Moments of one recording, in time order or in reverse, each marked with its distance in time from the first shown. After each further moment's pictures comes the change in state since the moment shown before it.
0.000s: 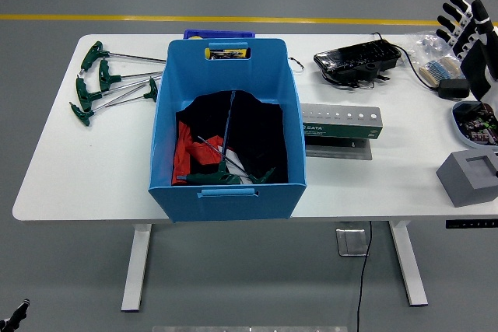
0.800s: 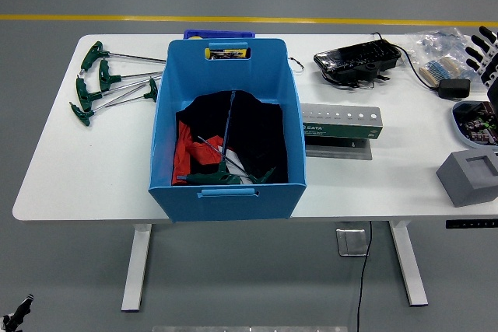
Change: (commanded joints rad) left arm -0.014 -0.005 0.016 0.000 -0.014 -0.001 -0.001; right arm -0.074 0.046 0.154 -0.150 -0.064 0.057 0.006
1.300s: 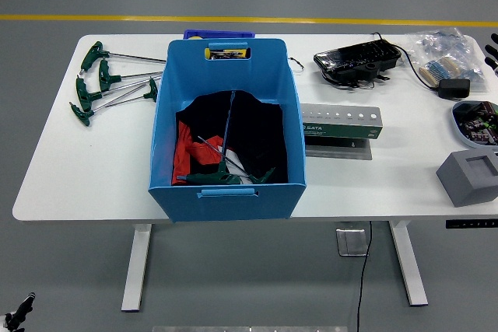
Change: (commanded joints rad) left arm -0.006 -0.001 0.014 0.000 -0.014 0.001 0.000; right arm -0.009 0.004 0.056 -0.019 -0.004 0.003 0.001
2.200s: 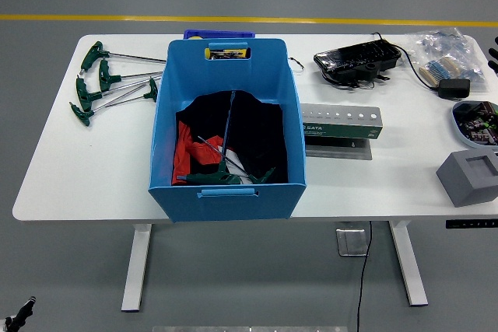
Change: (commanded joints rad) left arm 0.008 0.004 0.032 0.000 -0.009 -0.002 0.003; right arm -0.022 0.012 0.029 0.013 -0.007 -0.004 -0.002
